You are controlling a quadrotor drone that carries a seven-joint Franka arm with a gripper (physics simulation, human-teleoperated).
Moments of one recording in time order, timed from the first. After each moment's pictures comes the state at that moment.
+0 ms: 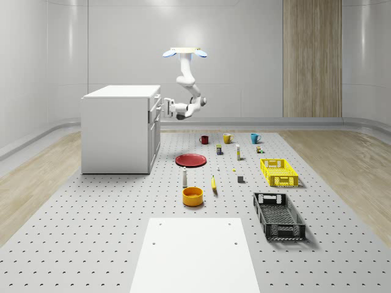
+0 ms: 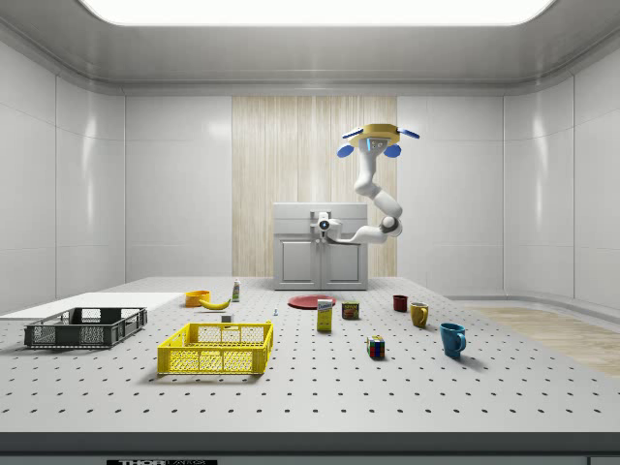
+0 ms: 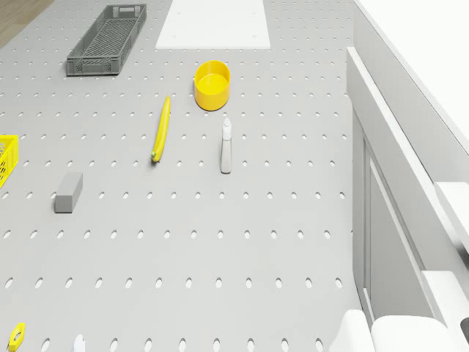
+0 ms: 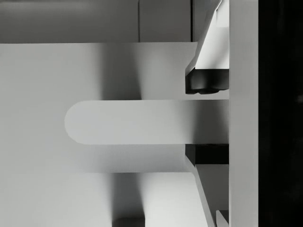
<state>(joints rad) 0.72 -0.87 -0.34 -2.61 1.41 2.10 0.57</state>
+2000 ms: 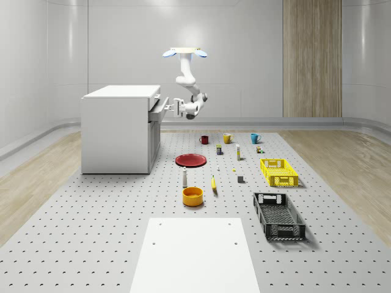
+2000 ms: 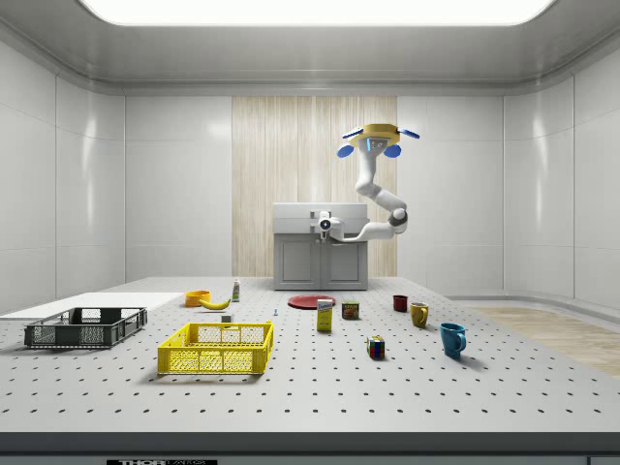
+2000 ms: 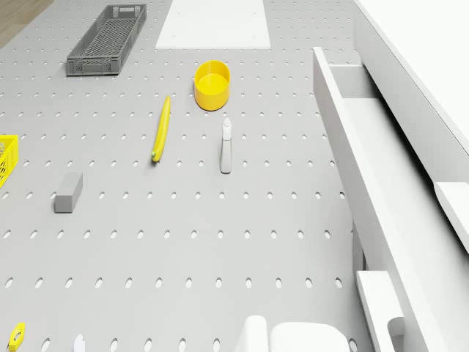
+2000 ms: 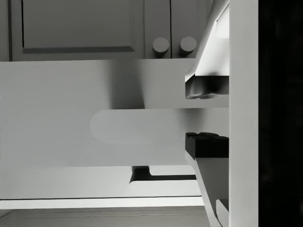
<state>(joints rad) 0.60 -0.99 -0.54 -2.62 1.17 1.91 0.67</state>
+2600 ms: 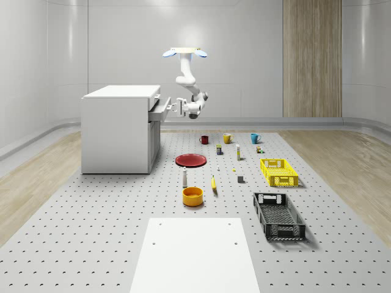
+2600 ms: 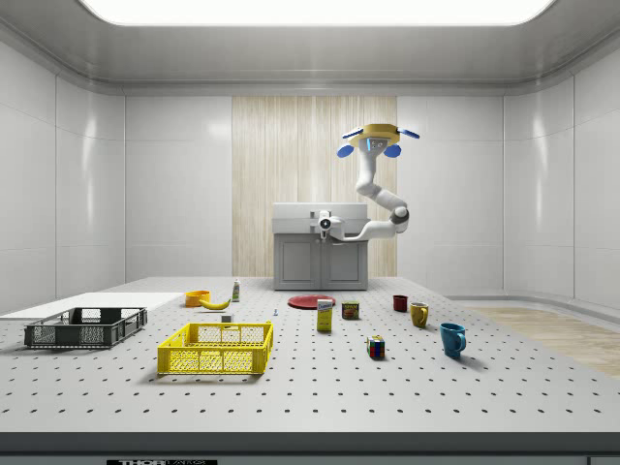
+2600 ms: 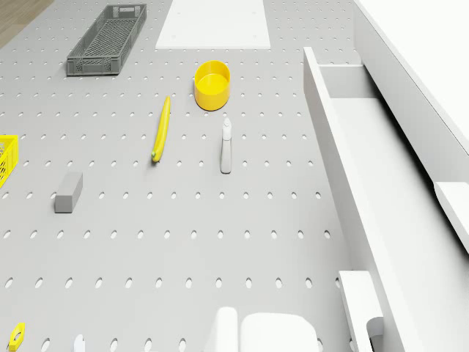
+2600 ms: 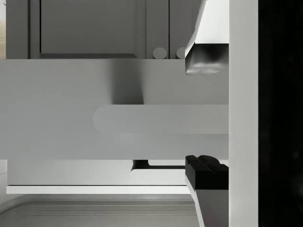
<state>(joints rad) 0.59 -1.00 -0.60 -2.61 1.10 1.87 0.67</state>
